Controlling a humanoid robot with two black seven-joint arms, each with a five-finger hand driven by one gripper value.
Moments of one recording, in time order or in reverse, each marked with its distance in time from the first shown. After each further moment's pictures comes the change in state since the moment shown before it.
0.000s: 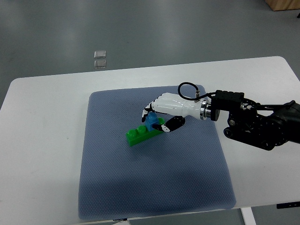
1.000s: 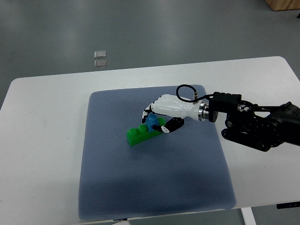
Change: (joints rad) left arm 0.001 0.000 0.000 0.000 0.000 0.000 -0.001; right arm -0.006 0.025 -0.007 -0.045 -0.017 -0.009 -0.002
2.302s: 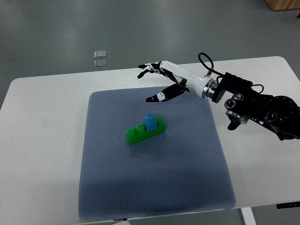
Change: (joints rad) left arm -0.001 0.000 0.000 0.000 0.000 0.000 0.000; right arm -0.011 -0.040 0.156 0.040 0.889 0.145 -0.019
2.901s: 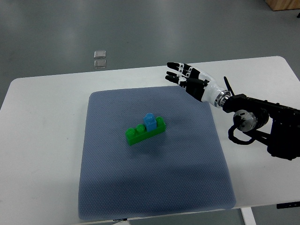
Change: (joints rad) left arm 0.000 0.000 0.000 0.000 0.000 0.000 0.000; right arm -0.090 0.014 0.001 -0.105 0.791 0.184 -0.019
